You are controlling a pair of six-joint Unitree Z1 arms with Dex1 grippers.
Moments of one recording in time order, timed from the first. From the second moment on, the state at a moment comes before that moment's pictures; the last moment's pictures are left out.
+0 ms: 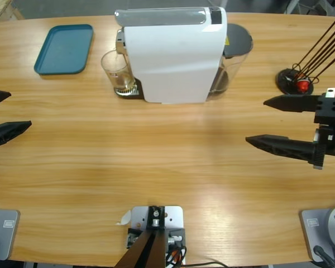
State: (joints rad) arm 0 -0.66 0.83 -0.44 0.07 -0.09 0.07; arm 1 0.66 1.04 -0.58 0.19 0.32 -0.06
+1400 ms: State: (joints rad) arm 0 -0.66 0.83 -0.42 0.07 -0.09 0.06; arm 1 0.66 1.05 -0.57 0.19 0.32 -0.06
